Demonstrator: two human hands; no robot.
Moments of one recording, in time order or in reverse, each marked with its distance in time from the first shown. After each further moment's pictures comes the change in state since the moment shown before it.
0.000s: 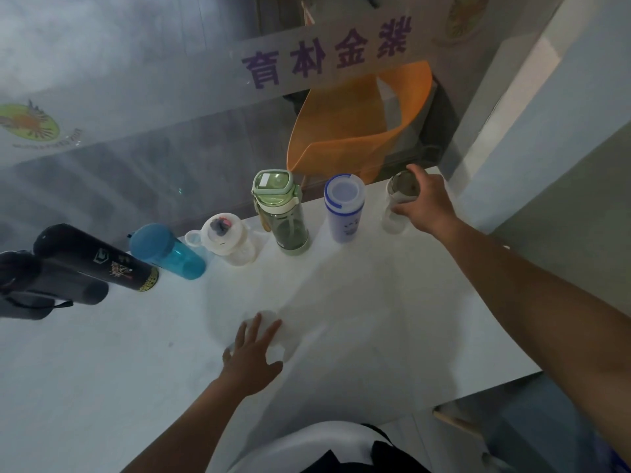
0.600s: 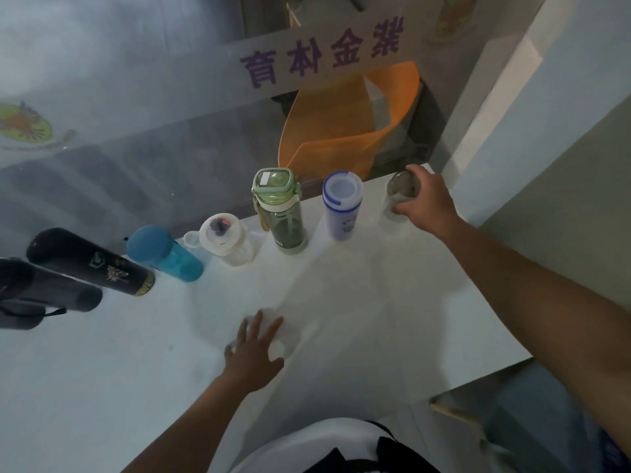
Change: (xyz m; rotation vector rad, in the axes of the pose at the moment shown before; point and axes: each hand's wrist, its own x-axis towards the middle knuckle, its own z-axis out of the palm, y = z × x) left_hand 0.004 -0.006 -0.005 0.007 -0.015 0.035; right_hand -0.024 -0.011 -0.012 -0.002 0.047 -0.009
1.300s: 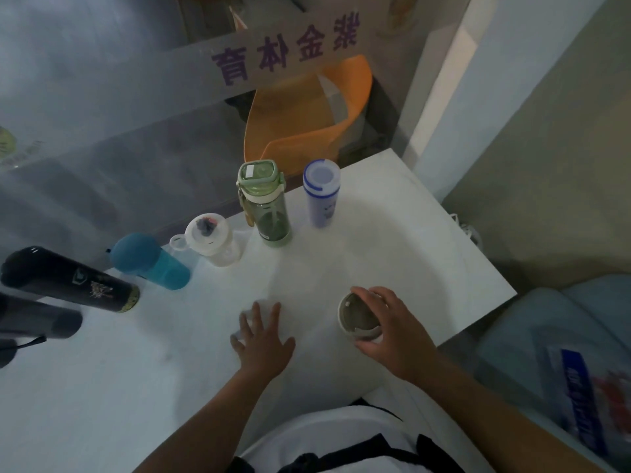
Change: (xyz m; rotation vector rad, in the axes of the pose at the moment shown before) left_hand 0.000 0.018 0.008 0.015 0.053 -0.068; right_hand -0.273 -0.011 0.057 -0.115 -0.199 -0.141
